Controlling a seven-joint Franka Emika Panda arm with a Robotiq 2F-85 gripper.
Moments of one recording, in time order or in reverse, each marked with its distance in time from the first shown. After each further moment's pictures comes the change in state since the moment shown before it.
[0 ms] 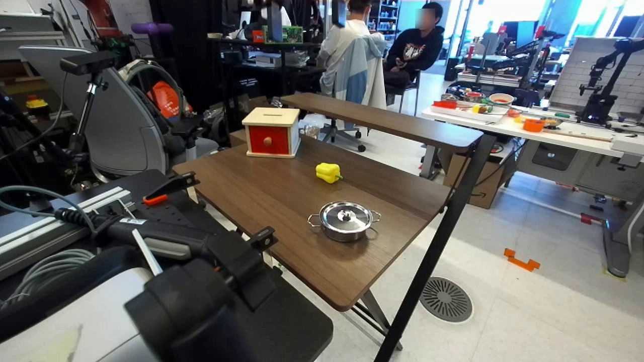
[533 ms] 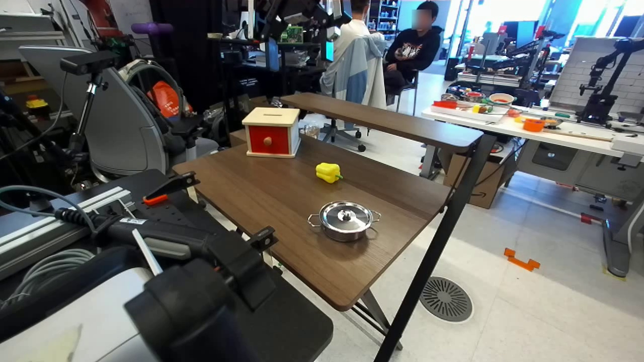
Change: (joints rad) arm 0.022 0.086 0.036 0.001 0.006 0.060 0.057
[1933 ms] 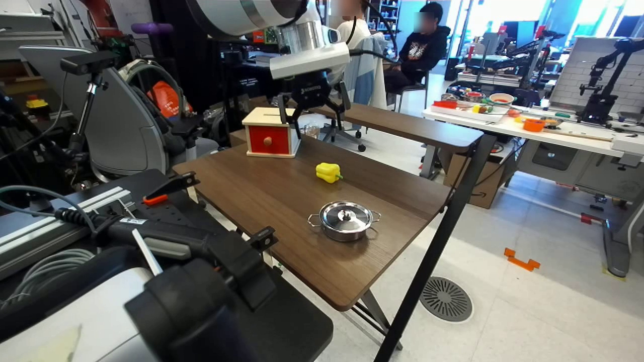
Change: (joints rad) arm 0.014 0.451 0.074 0.089 -0.118 0.702 -0.295
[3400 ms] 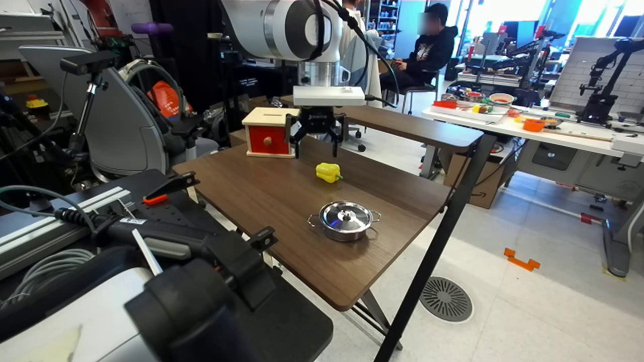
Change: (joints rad) arm -0.075 0.222 0.087 0.215 0.247 -0.151 -0.329
